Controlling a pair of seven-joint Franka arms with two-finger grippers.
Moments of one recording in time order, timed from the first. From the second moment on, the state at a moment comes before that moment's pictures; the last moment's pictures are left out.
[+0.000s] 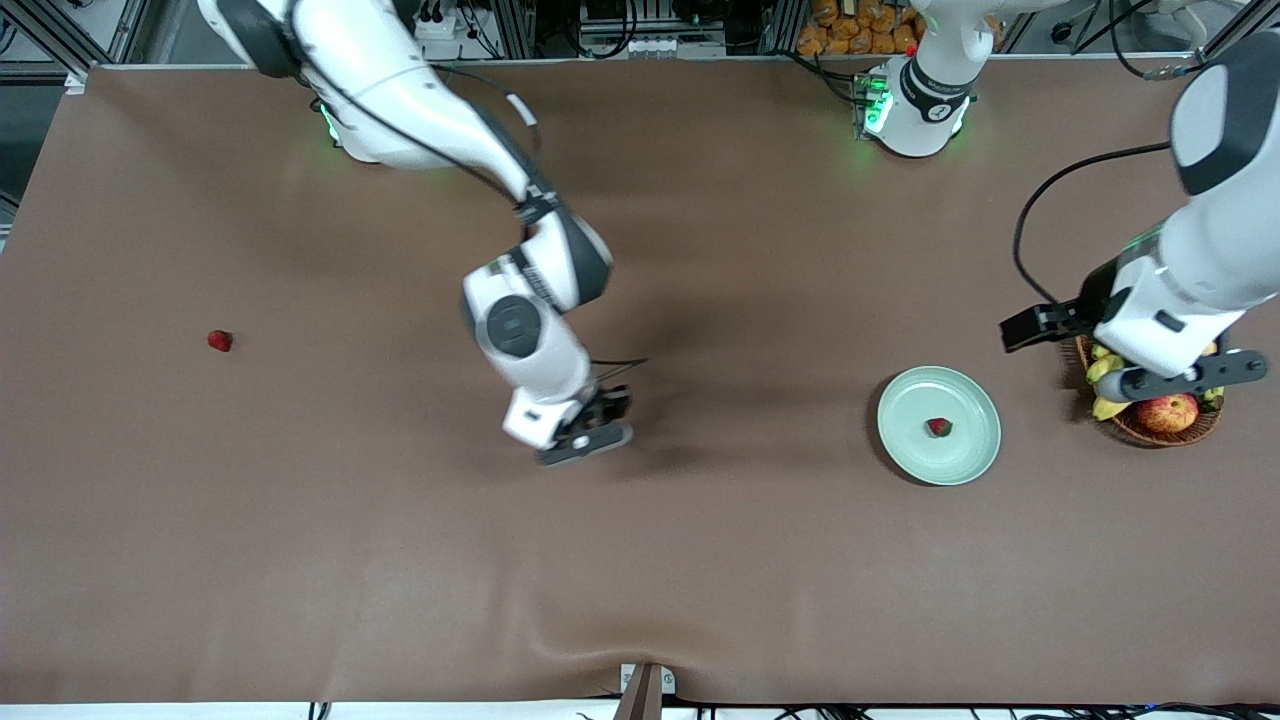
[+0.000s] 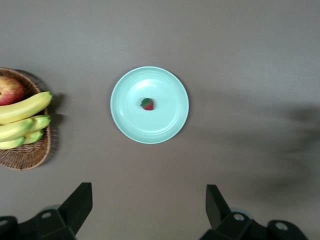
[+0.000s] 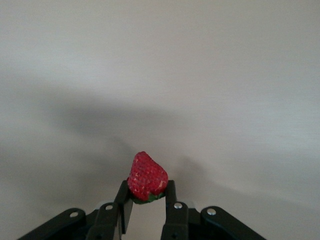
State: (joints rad) left arm 0.04 0.25 -0.24 -1.44 0.05 1.60 -0.34; right arm 0.71 0.84 -0.06 -1.38 0.21 2.42 0.27
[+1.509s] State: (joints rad) left arm -0.32 0.58 -0.24 -1.52 0.05 2.12 -1.04; right arm 0.46 0.79 0.00 -1.22 0.21 2.17 0.29
